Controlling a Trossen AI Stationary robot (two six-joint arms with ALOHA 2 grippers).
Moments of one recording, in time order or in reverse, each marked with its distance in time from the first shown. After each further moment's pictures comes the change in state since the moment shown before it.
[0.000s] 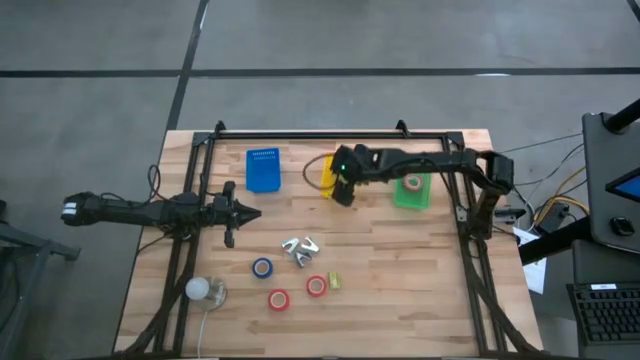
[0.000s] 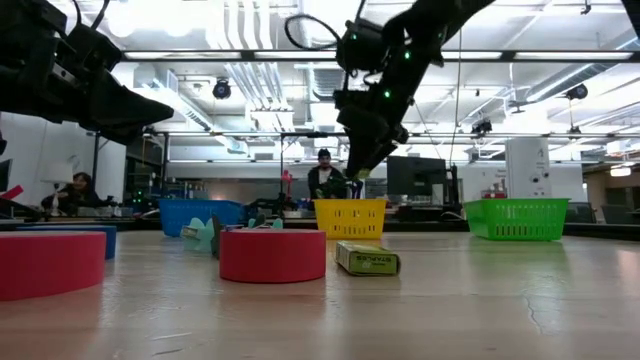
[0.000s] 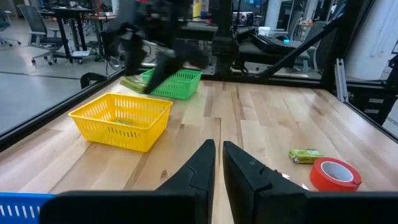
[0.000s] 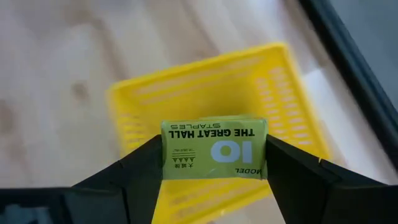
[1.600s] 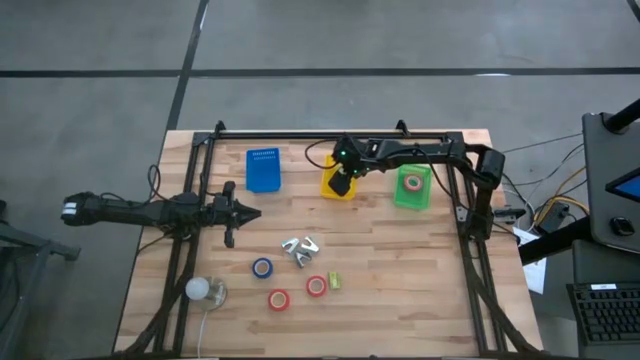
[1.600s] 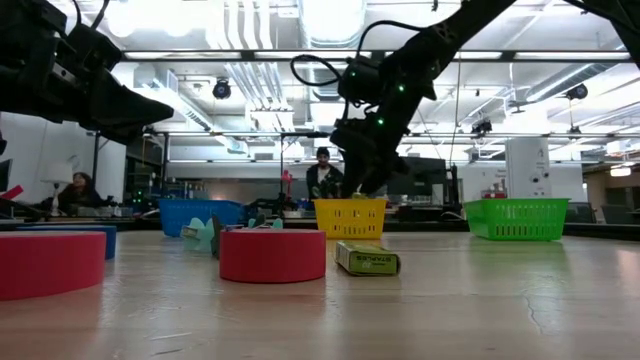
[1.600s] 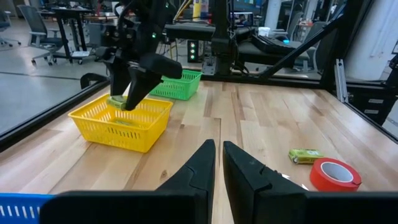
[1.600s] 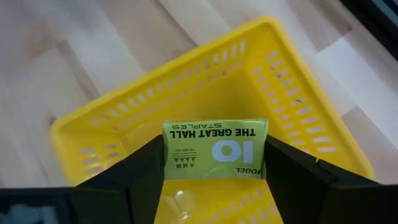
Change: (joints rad) left arm 0.000 0.000 0.000 0.002 0.000 0.000; right arm -0.121 0.082 -0.028 0.119 -0.164 0.125
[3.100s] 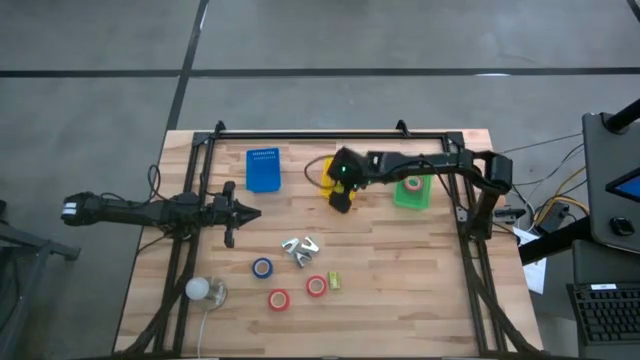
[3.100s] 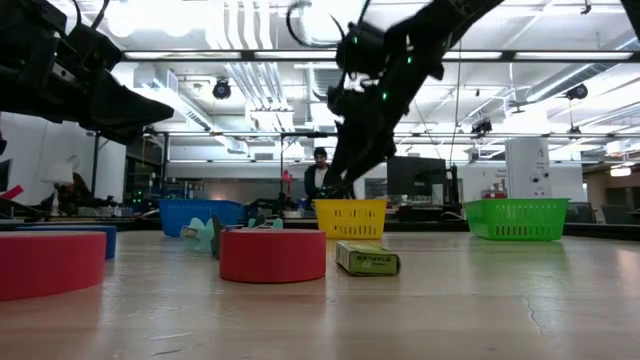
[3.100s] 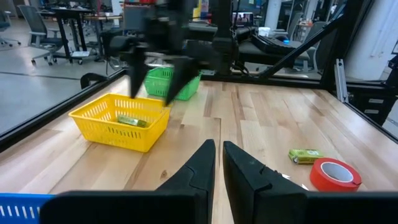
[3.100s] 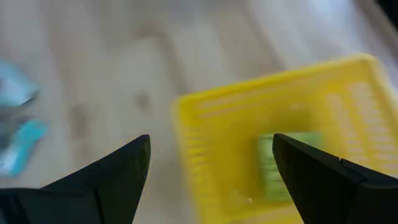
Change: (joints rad) left arm 0.000 0.000 0.000 0.000 0.000 0.000; right arm 0.151 -0.076 -0.034 0.031 -0.042 -0.135
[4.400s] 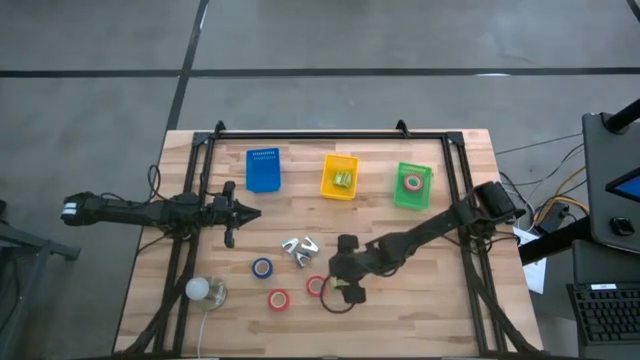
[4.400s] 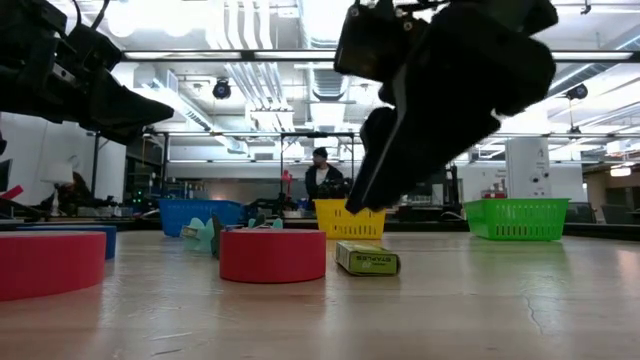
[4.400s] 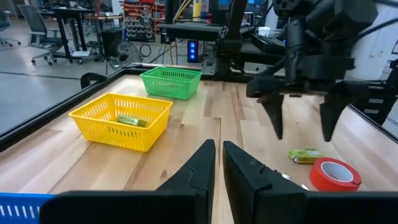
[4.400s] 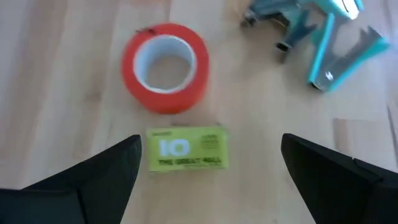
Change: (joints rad) left arm 0.000 0.000 0.000 -0.001 0.000 0.000; right arm 0.601 0.086 -0.097 0.172 0.123 0.162
